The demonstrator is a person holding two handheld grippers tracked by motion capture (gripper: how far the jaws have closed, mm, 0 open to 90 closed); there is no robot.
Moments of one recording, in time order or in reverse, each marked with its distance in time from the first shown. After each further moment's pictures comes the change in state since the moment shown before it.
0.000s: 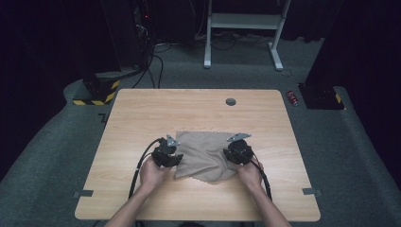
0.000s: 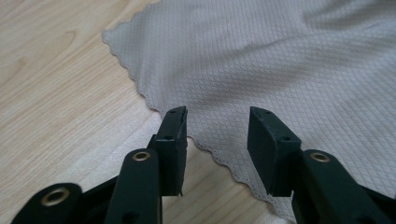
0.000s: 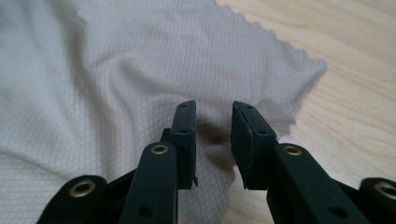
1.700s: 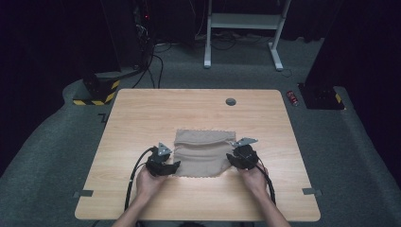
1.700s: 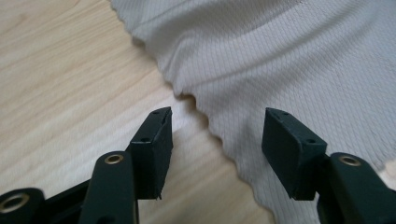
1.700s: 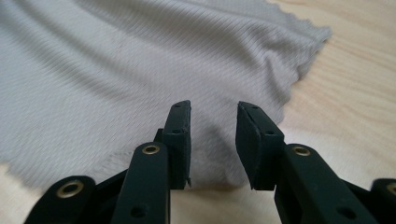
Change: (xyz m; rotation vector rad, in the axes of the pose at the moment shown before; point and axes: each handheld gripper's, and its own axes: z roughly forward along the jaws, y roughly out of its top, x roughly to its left) left arm -0.002 -0.041 -0.014 -0.095 -0.019 -0.107; right arm -0.005 -0.022 -0.012 -0.018 0.033 0.015
